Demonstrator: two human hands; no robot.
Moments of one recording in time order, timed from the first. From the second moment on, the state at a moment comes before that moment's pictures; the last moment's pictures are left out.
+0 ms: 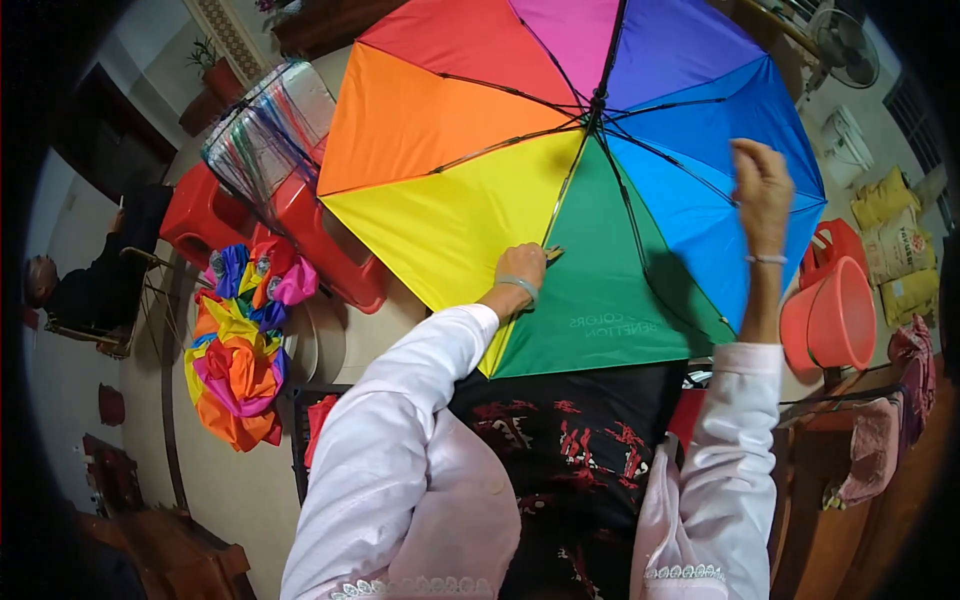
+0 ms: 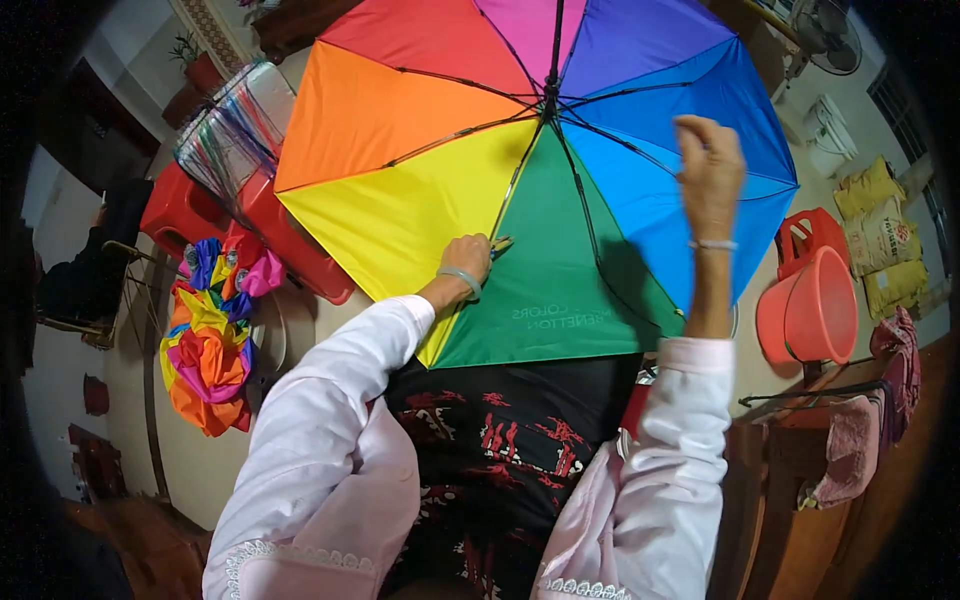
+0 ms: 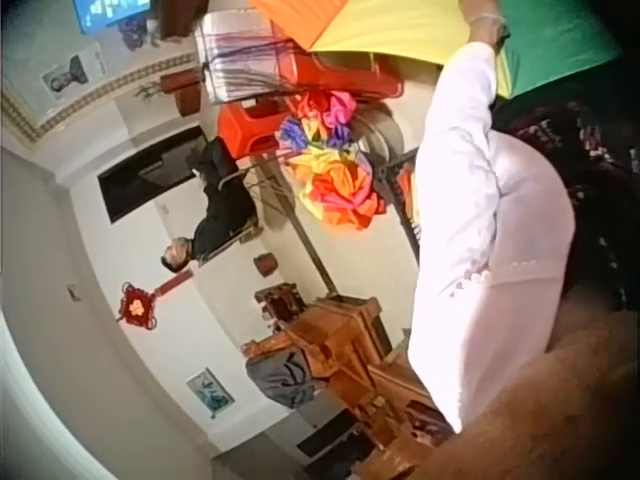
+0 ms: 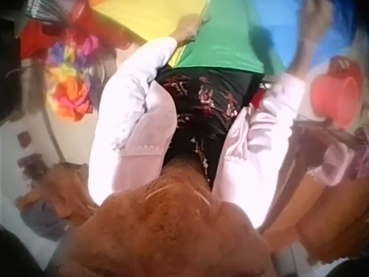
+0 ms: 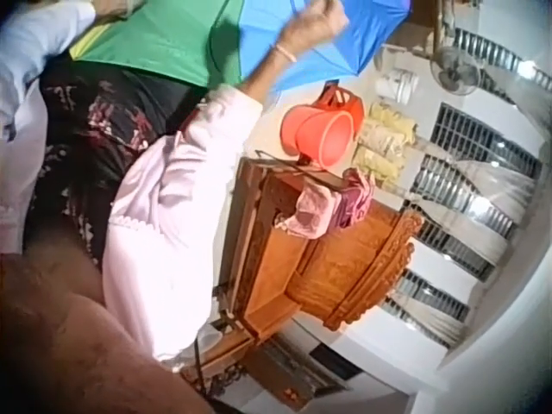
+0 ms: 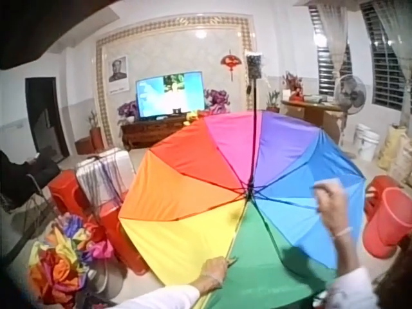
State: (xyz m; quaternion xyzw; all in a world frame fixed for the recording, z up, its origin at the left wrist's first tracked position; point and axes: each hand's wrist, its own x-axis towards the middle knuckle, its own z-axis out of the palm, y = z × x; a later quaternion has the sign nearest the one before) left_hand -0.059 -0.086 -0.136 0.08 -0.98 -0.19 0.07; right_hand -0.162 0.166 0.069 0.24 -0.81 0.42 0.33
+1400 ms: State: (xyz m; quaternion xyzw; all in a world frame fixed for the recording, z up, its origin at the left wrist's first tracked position) left_hand -0.069 -0.093 -0.142 0.40 -0.57 -0.72 -0.07; right_hand -0.124 0.027 -0.148 0.35 -0.89 0.28 -0.05
